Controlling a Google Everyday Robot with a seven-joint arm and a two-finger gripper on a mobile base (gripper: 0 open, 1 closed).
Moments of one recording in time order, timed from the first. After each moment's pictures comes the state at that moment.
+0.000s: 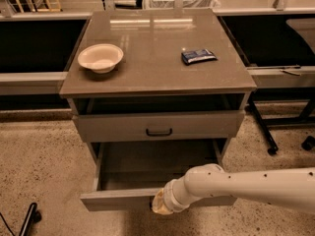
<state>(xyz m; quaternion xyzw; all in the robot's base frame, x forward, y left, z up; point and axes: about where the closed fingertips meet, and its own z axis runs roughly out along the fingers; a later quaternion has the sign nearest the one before) 0.421 -0.003 0.437 -0.66 0.69 0.20 0.22</state>
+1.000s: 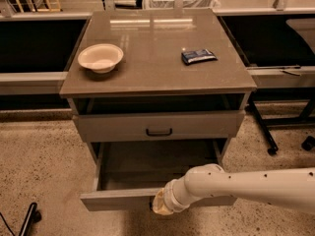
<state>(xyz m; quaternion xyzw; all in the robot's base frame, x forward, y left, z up) 0.421 -0.001 0.437 -0.66 0.69 0.20 0.21</state>
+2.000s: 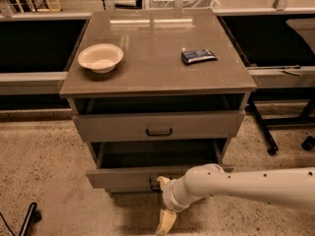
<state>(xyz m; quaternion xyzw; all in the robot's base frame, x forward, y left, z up) 0.421 -0.001 0.437 -0.66 0.69 0.20 0.21</state>
